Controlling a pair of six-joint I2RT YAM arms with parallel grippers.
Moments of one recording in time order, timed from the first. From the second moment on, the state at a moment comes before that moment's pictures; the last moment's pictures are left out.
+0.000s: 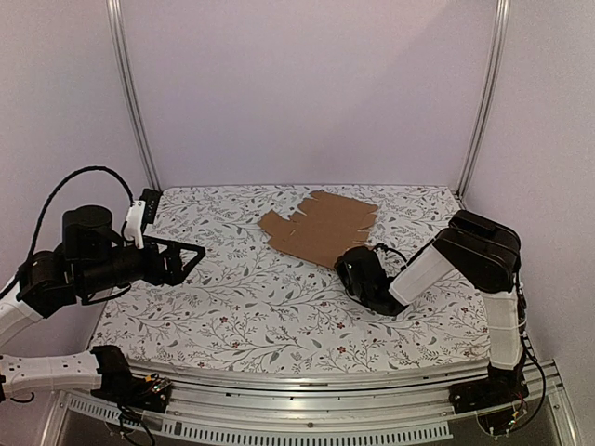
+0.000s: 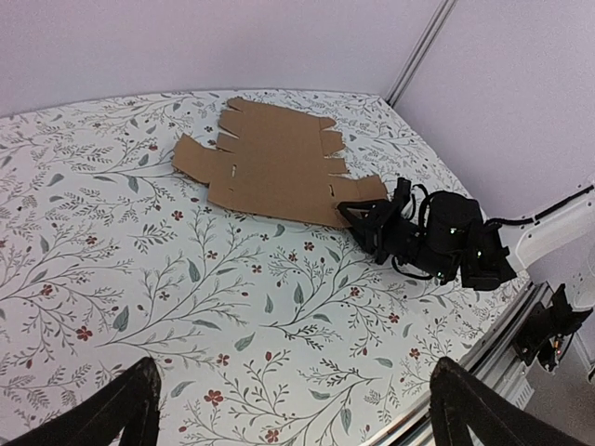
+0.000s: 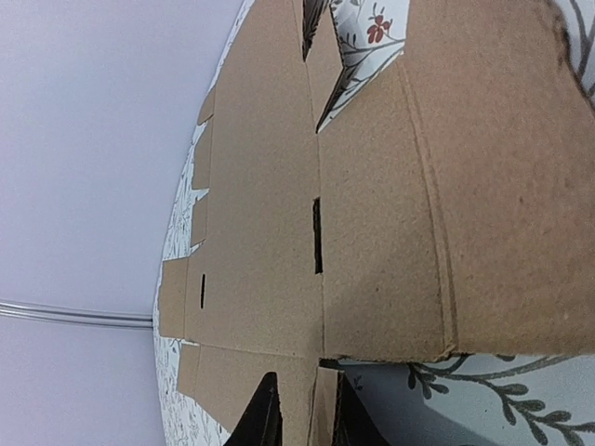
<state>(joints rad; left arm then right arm) -0.85 0.66 0.80 -0.57 -0.17 -0.46 0.84 2.15 0.93 0.74 0.53 1.50</state>
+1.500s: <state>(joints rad) -0.85 1.07 1.42 -0.78 0.03 -0.20 0.81 1.37 1.35 -0.67 -0.26 0.37</state>
